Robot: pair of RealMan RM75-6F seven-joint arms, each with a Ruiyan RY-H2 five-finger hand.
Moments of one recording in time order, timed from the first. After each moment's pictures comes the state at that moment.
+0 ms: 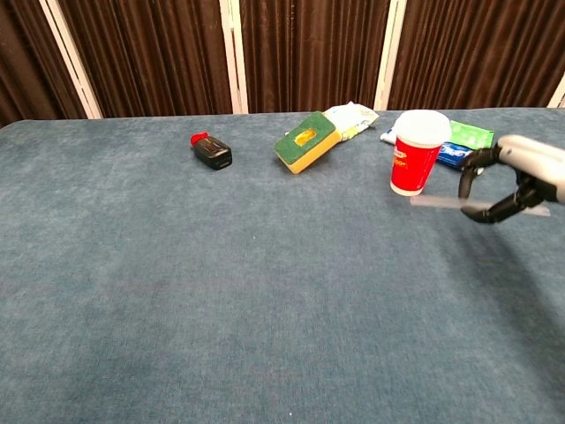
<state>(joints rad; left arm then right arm) -0.18 -1.09 -0.05 -1.65 1.44 1.38 0.10 0.51 -1.56 0.28 -1.52 -0.97 1.08 -0.27</state>
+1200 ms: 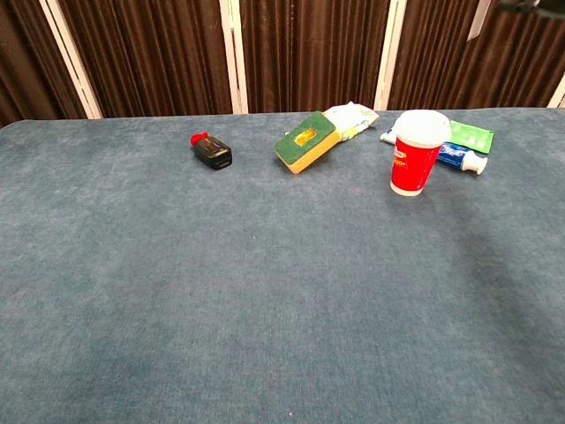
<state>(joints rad) -0.17 -1.10 -0.05 -1.65 1.43 1.38 0.09 0.60 -1.47 0.92 -1.72 -0.44 1.02 0.56</state>
